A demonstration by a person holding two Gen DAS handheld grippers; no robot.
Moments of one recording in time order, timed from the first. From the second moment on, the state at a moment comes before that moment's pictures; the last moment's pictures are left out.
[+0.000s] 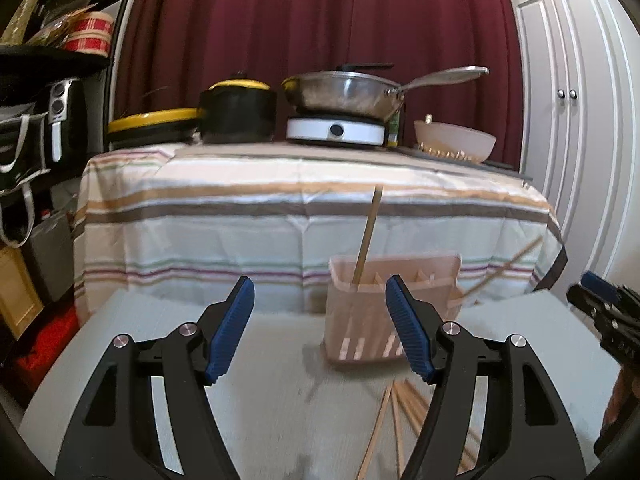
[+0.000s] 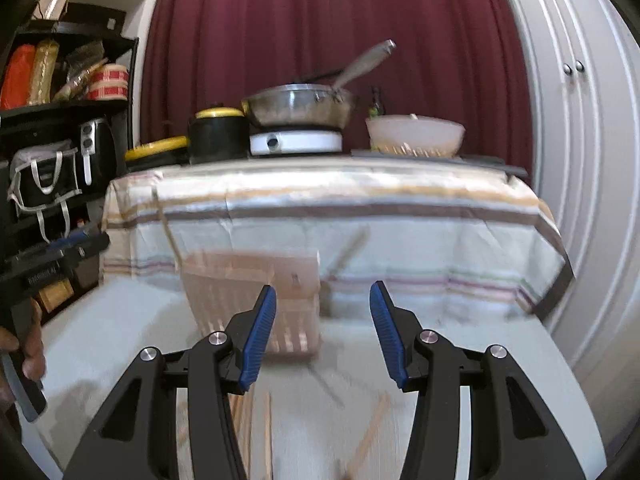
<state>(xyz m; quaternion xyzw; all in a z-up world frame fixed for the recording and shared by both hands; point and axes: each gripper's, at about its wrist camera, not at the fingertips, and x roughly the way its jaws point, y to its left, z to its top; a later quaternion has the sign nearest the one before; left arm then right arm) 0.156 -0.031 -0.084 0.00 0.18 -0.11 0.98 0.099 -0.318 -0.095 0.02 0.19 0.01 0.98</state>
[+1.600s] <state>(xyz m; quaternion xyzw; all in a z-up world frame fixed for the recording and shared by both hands) 0.041 -0.019 -0.223 0.04 0.30 -0.08 0.95 -0.011 -0.320 -0.242 0.02 0.32 0.02 0.95</state>
